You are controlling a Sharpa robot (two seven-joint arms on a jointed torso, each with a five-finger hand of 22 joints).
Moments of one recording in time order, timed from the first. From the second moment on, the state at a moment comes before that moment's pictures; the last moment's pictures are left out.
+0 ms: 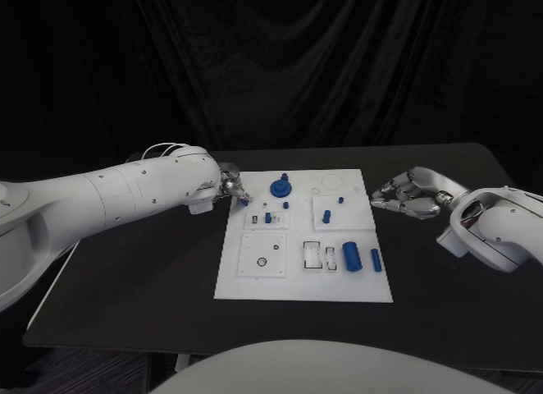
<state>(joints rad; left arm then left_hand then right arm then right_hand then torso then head) 1.23 -0.57 -0.21 0.99 -1.01 0.11 -0.34 1.15 0.00 0.44 0.06 0.49 0.94 0.07 0.16 1.20 1.47 0.00 1.57 1.31 1.47 -0.06 1.58 1.31 0.05 1.43 0.06 1.40 1.31 1.26 -0.96 -0.25 1.52 -1.00 -0.32 0.03 1.36 0.03 0.13 0.28 0.15 0.87 0.14 0.15 0.16 1.28 0.06 1.37 1.21 1.46 -0.02 1.33 1.31 0.07 1.43 0.09 1.23 1.31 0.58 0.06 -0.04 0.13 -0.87</state>
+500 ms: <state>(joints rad) 1.24 -0.72 -0.21 1.23 -1.01 0.02 -0.35 1.13 -0.02 0.48 0.04 0.44 0.95 0.07 0.17 1.20 1.47 -0.01 1.57 1.31 1.47 -0.06 1.58 1.31 0.05 1.44 0.05 1.40 1.31 1.26 -0.96 -0.25 1.52 -1.00 -0.31 0.02 1.36 0.03 0.13 0.28 0.15 0.87 0.14 0.15 0.16 1.27 0.06 1.37 1.20 1.46 -0.02 1.33 1.31 0.07 1.43 0.09 1.23 1.31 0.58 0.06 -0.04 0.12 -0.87</state>
